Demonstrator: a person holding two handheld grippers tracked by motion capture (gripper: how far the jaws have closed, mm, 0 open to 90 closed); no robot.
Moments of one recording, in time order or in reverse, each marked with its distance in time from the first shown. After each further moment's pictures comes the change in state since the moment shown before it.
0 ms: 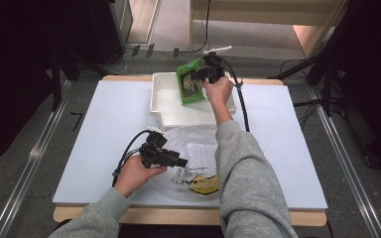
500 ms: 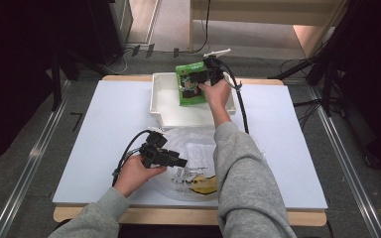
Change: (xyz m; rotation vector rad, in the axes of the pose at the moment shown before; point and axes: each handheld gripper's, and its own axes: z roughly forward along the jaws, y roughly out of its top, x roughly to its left) left arm 0.001 0.000 0.001 0.001 0.003 -0.004; right arm -0.008 -0.005 0.012 0.021 -0.051 0.035
